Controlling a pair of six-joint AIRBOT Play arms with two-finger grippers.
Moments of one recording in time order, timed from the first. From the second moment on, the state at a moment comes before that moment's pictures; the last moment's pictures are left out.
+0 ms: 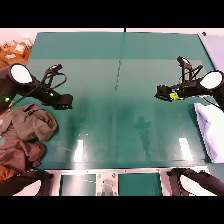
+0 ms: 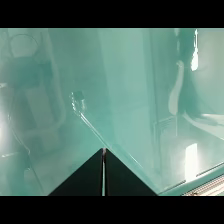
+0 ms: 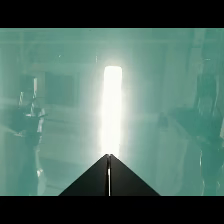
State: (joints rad) left arm -0.15 -1.18 1.11 1.17 -1.32 -1.49; right arm 0.03 -1.12 1.02 -1.19 1.07 1.58
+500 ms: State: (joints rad) left arm -0.13 -1.18 1.08 1.63 -1.36 -1.68; right arm 0.03 -1.12 1.02 -1.19 1.07 1.58
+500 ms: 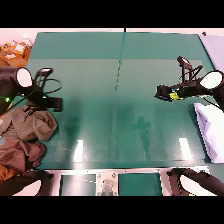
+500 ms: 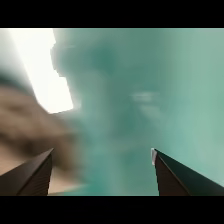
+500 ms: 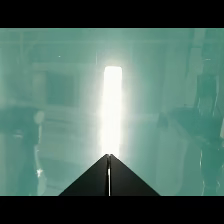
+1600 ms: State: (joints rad) left arm -0.09 -1.18 1.32 1.49 -1.32 -1.68; right arm 0.03 -1.12 1.02 -1.19 1.07 1.58
